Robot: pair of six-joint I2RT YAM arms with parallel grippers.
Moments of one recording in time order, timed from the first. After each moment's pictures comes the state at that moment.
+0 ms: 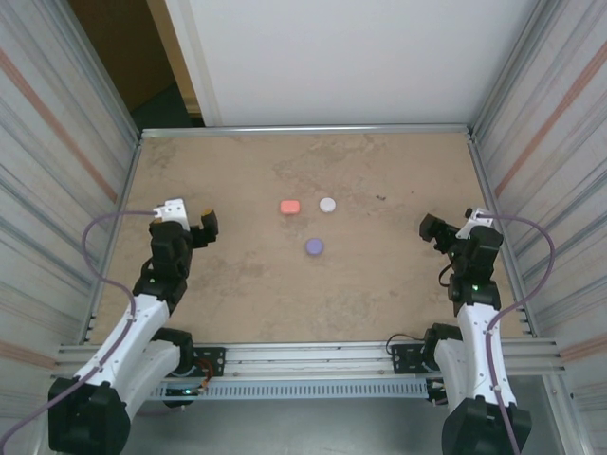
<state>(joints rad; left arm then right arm) -0.20 0.81 0.42 0.06 -0.30 -0.14 -0.21 0.66 0.40 -0.13 -0.11 0.30</state>
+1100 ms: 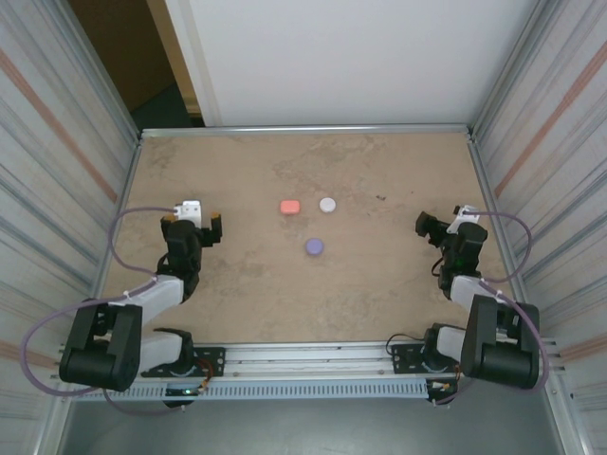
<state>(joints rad) -0.17 1.22 0.31 0.57 -0.33 0.05 -0.21 1.22 0.27 0.58 -0.09 0.22</state>
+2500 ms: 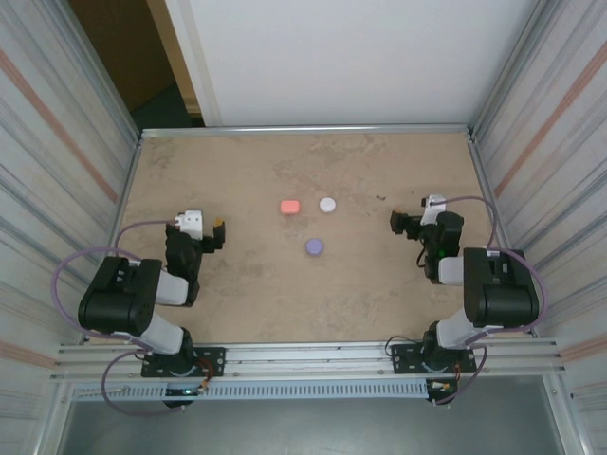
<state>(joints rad) -0.09 1.52 0.20 1.06 -0.13 0.08 -0.07 1.53 0.37 0.80 -0.17 0.07</state>
